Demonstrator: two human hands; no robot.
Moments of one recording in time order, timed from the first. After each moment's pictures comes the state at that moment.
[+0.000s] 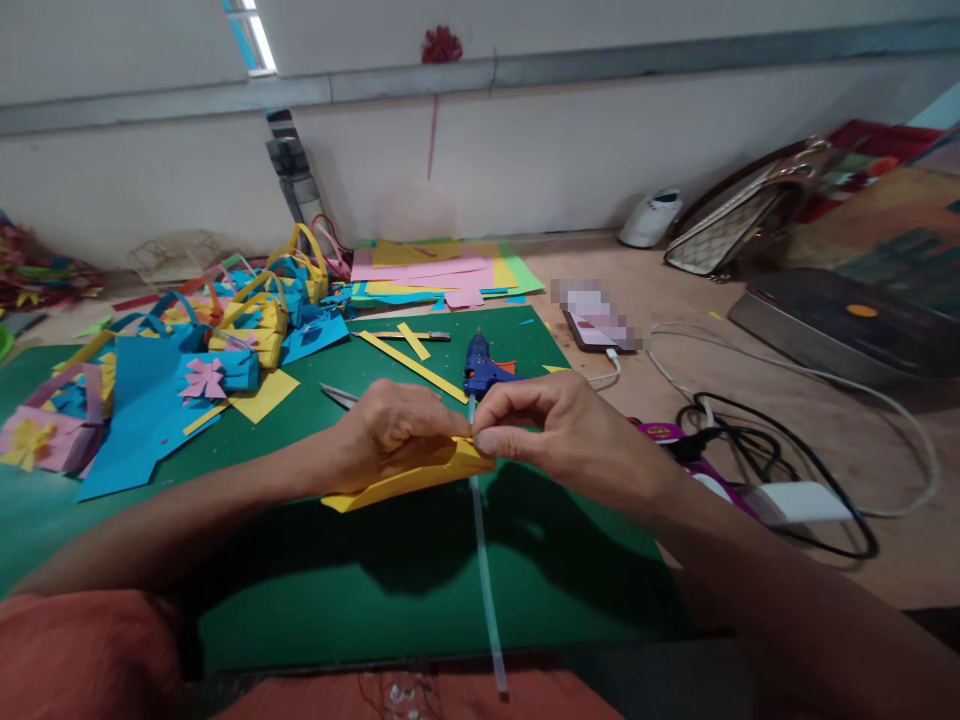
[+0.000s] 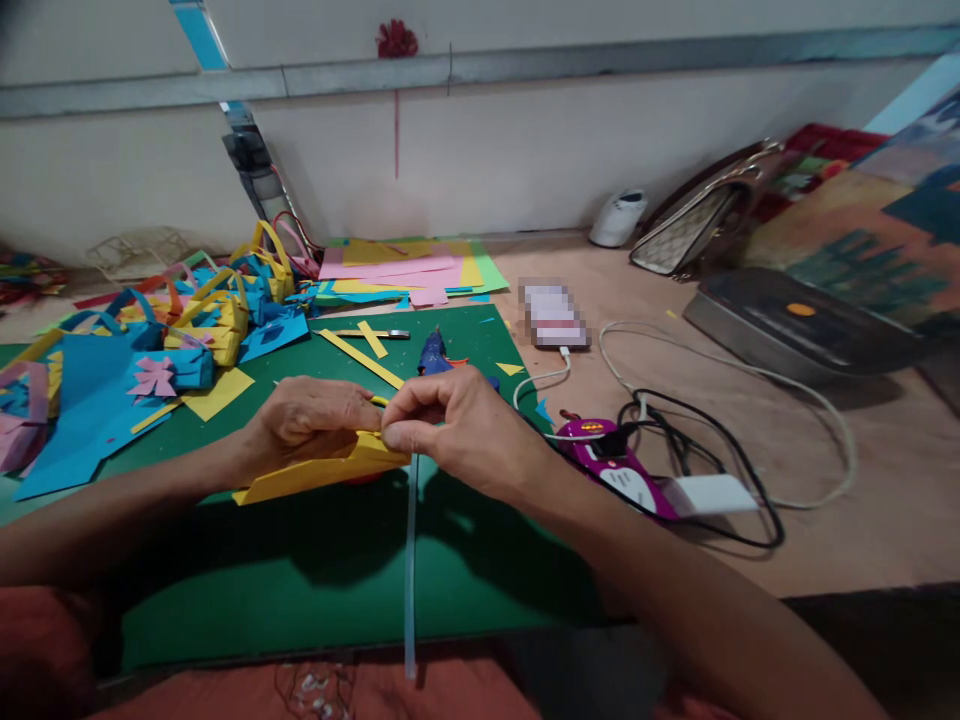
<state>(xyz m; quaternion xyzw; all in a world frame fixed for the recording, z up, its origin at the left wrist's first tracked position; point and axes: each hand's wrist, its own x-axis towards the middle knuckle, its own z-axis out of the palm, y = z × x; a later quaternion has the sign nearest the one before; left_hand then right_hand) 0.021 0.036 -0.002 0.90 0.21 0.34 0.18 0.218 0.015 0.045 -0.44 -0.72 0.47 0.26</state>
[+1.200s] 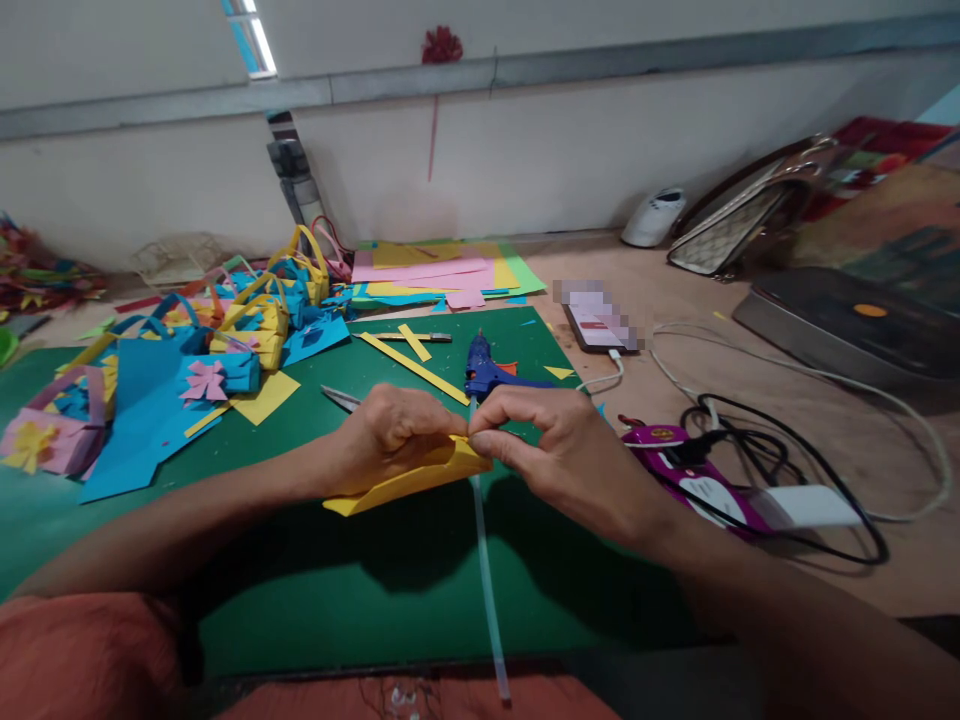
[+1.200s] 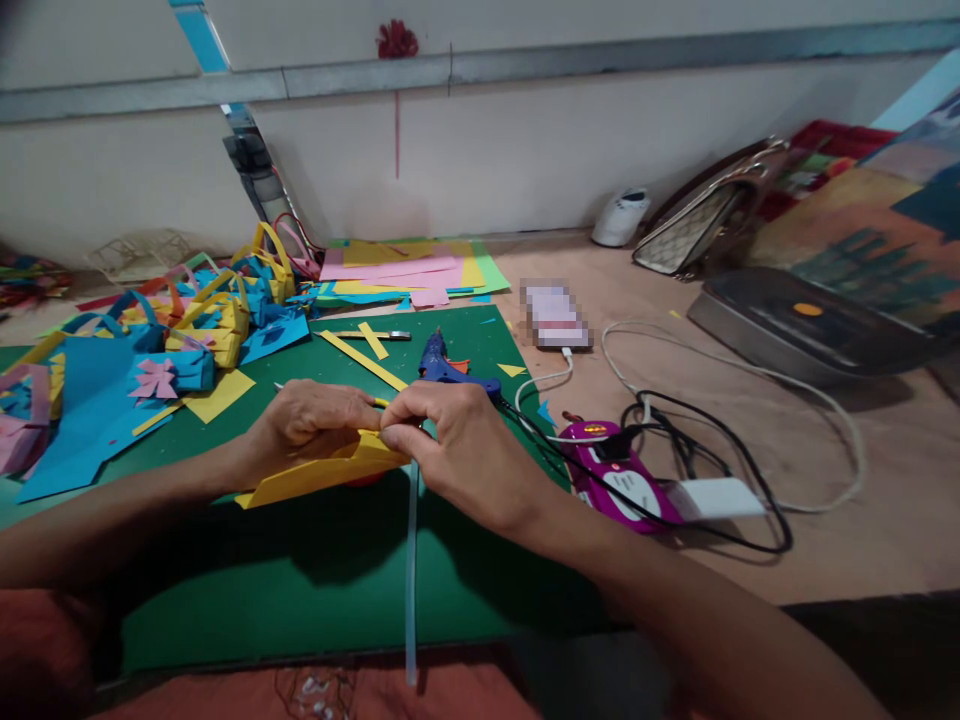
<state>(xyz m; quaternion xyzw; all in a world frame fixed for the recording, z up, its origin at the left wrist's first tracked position) 0.024 0.033 0.000 0.90 0.22 0.35 0.17 0.212 0.008 0.039 -0.42 -0.81 0.28 0.31</state>
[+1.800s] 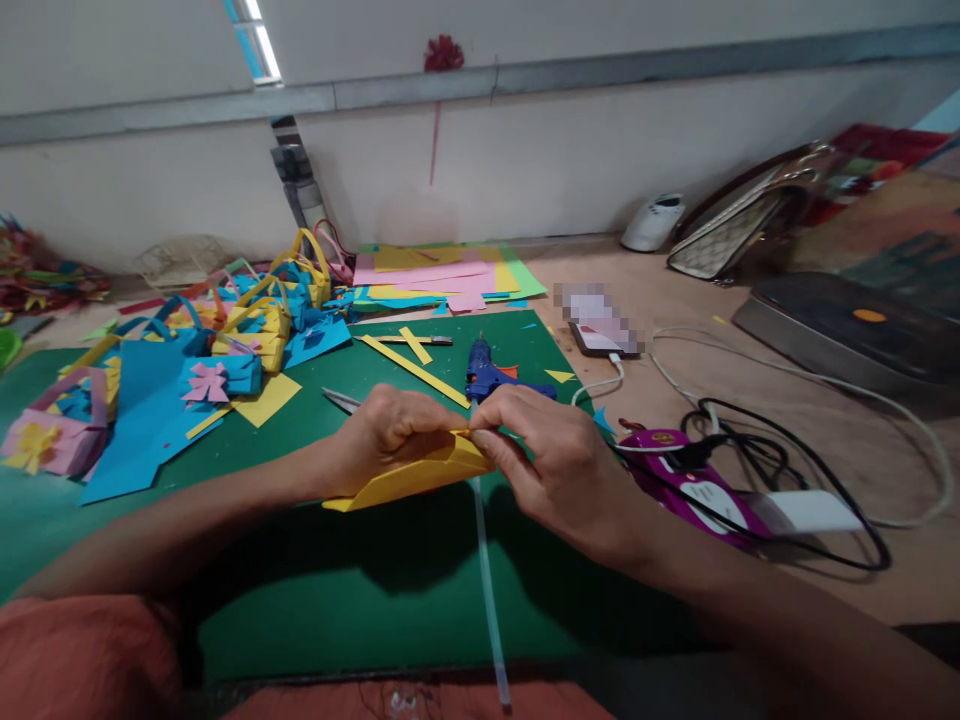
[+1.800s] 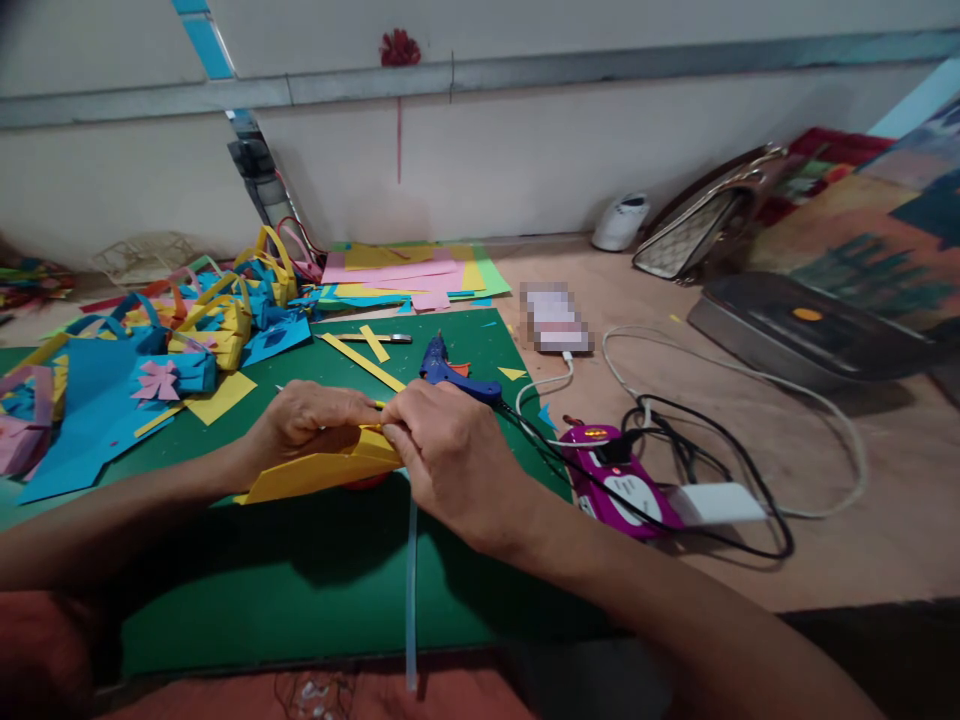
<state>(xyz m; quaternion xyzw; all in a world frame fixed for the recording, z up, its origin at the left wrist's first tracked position) 0.023 0.036 0.008 0.90 0.21 0.34 0.18 0.212 0.005 0.024 -0.35 -0.87 0.07 0.33</state>
